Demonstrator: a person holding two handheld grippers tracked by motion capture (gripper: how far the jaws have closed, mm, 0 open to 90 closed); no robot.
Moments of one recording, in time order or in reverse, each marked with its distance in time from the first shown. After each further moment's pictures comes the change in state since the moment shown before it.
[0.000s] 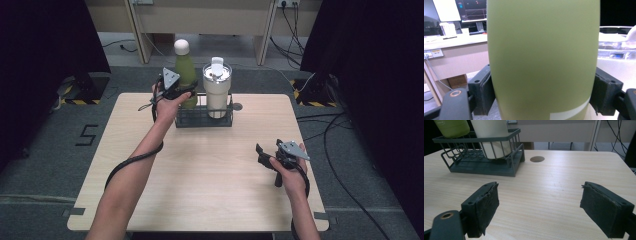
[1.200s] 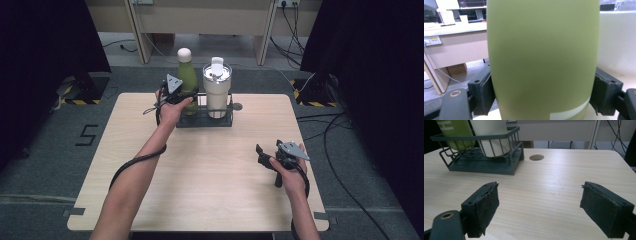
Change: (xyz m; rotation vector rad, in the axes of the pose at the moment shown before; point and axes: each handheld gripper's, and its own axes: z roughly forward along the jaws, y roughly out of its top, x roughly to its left) left arm -0.001 -0.031 0.015 0.064 0.008 -0.028; right arm -0.002 -0.002 0.001 0.007 -0.003 -0.007
